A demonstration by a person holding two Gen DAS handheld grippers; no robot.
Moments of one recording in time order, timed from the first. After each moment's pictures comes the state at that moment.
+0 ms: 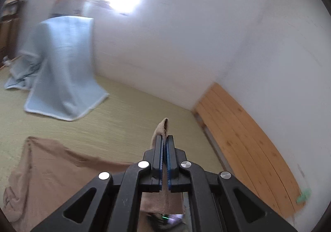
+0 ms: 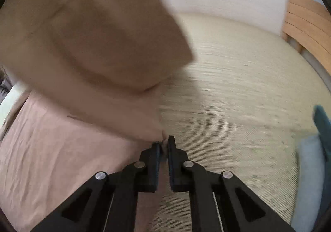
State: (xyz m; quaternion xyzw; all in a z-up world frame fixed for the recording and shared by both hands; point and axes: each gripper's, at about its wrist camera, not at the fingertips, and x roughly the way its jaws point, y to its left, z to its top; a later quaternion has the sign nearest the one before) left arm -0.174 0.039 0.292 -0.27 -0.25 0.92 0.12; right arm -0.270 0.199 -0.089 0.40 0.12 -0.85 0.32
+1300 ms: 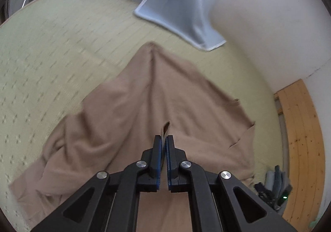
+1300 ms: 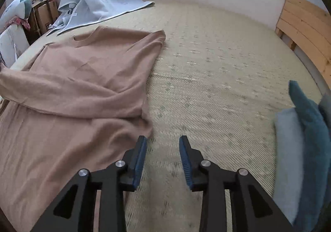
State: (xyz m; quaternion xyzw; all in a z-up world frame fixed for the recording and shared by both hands) left arm -0.115 -0.171 -0.005 -0.47 -0.32 0.82 -0.05; right arm -0.217 0.225 -0.074 0.43 0.18 -0.83 0.30
